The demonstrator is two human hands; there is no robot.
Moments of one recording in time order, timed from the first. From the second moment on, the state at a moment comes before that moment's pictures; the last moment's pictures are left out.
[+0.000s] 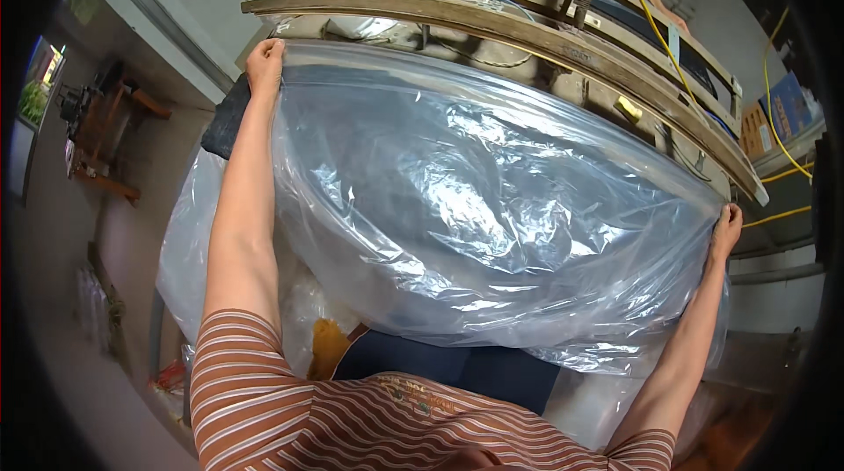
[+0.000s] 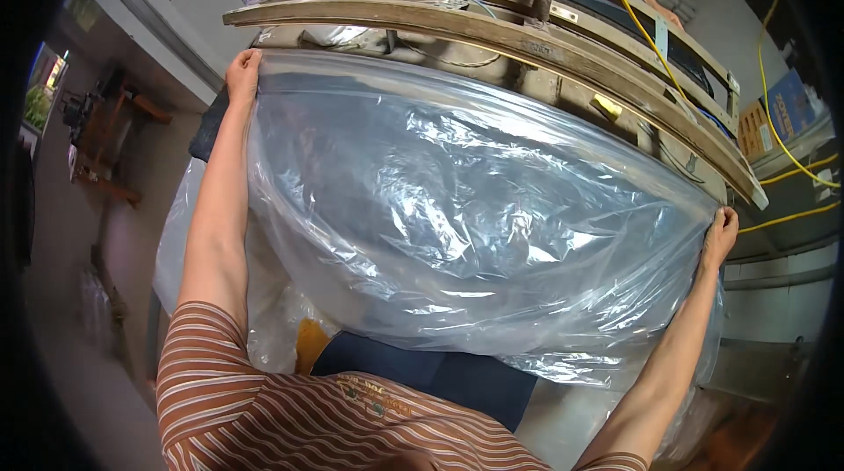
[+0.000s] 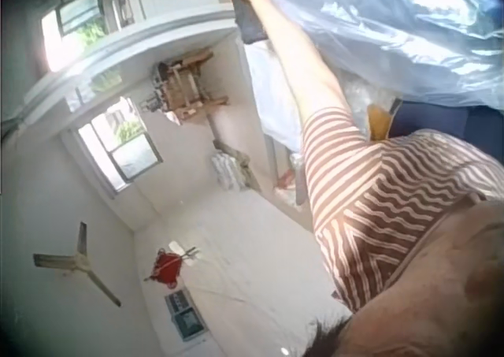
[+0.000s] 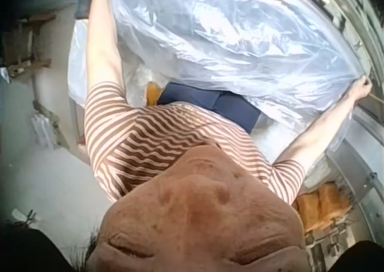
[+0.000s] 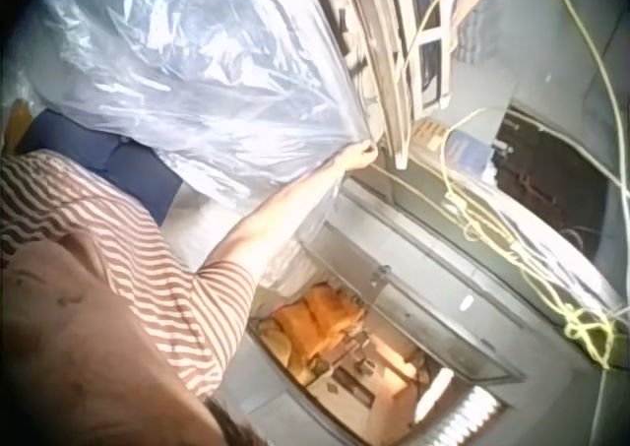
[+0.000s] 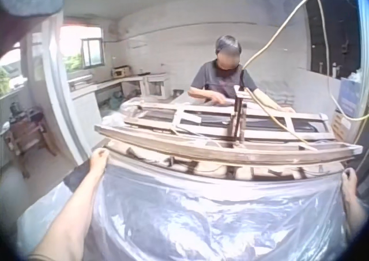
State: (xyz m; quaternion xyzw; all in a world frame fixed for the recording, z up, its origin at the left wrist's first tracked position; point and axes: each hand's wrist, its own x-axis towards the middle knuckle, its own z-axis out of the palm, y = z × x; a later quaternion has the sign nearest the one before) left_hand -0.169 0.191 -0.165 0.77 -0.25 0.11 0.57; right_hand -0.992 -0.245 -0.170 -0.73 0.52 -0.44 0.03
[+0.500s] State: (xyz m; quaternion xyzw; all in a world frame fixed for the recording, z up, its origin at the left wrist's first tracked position) left_hand -0.150 0.172 -0.169 0.84 -0.16 0.21 0.47; right_hand -1.002 -0.262 -0.170 -0.67 0.59 -0.44 -0.06
